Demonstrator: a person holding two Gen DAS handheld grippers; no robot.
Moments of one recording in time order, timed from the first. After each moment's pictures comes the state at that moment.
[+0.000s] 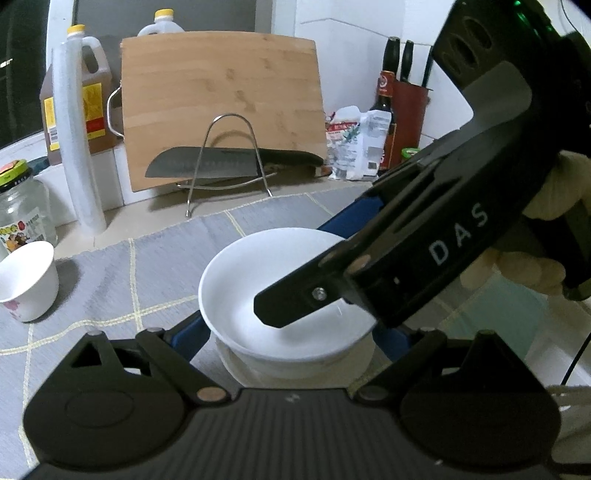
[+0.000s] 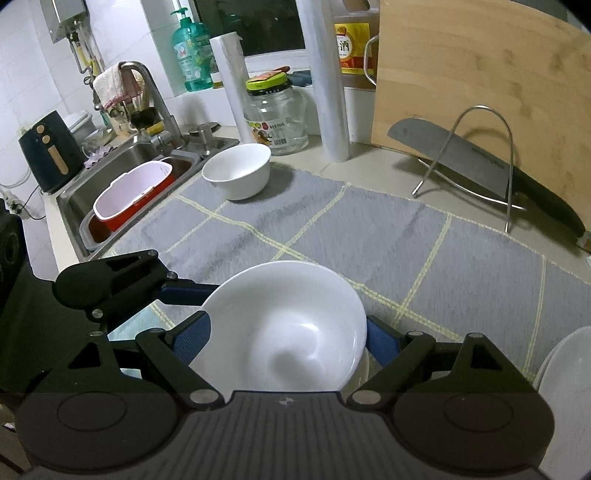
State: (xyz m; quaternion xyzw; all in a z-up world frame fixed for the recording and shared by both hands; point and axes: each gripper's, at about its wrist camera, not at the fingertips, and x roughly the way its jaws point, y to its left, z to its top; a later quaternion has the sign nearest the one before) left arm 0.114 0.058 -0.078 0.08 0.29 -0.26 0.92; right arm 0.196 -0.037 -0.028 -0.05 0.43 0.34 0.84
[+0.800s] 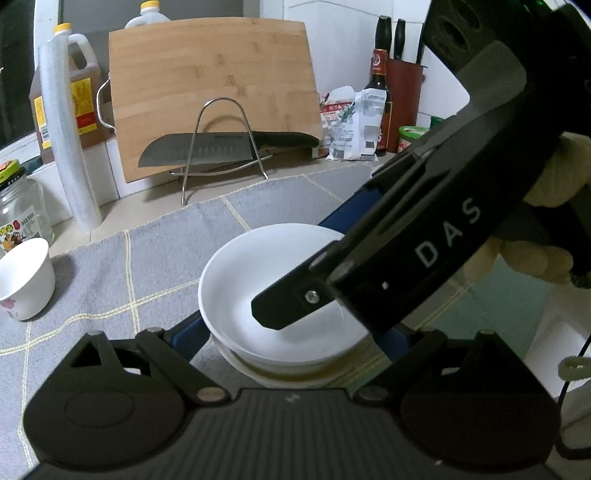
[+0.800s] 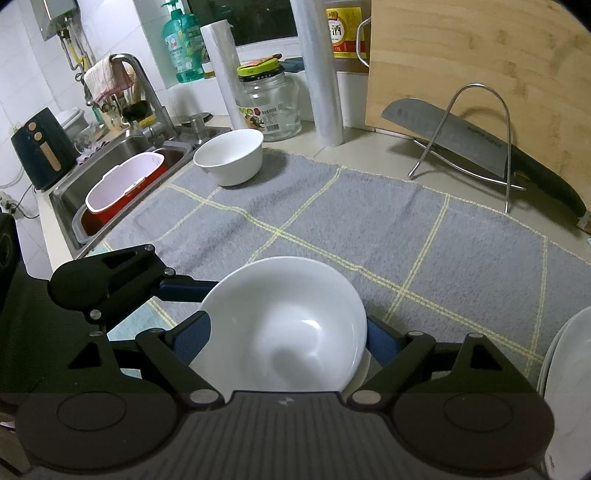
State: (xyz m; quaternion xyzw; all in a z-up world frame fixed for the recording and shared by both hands) left arm 0.114 0.051 -0.087 0.11 0.31 -0.26 0.91; right arm 0.196 -0.037 -0.043 -0.05 0.44 0.33 0.83
